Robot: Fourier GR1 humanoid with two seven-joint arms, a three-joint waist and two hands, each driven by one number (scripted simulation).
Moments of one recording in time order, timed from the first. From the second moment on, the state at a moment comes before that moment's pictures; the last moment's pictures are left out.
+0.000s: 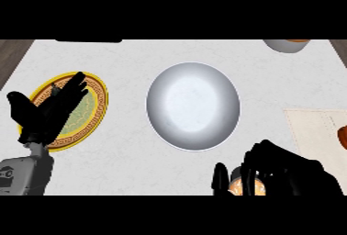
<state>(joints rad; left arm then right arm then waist) -0.22 0.23 0.13 -1.52 0.09 -0.21 0.31 -0.28 -0.01 0.61 -2.35 1.23 0.51 1.10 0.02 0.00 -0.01</state>
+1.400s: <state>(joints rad) -0.25 0.23 0.13 -1.50 0.09 -0.22 0.31 -0.97 0.00 0.02 -1.15 0.85 0.02 0.90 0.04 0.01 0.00</state>
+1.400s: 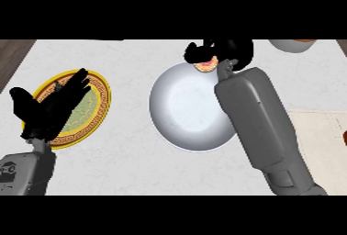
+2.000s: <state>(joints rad) -0.27 0.22 0.12 -1.48 0.08 -0.22 0.29 -1.08 0.00 -0.09 -0.74 0.62 -0.46 0.59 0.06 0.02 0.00</state>
